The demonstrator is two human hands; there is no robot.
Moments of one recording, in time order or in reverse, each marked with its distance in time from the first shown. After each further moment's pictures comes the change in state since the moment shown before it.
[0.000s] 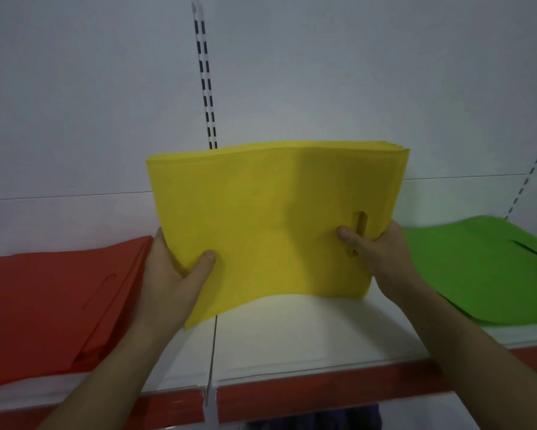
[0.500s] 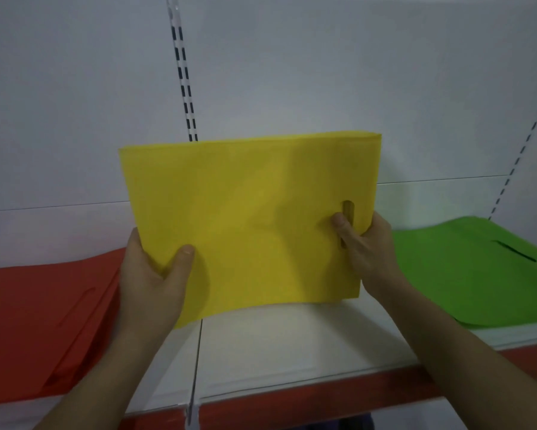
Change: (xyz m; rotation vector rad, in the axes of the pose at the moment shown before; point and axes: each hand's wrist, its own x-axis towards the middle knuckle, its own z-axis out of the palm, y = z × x) left_hand 0.009 0.009 0.015 0.041 0.153 0.067; right_hand 0.013 -0.006 0.005 -0.056 0.122 -0.077
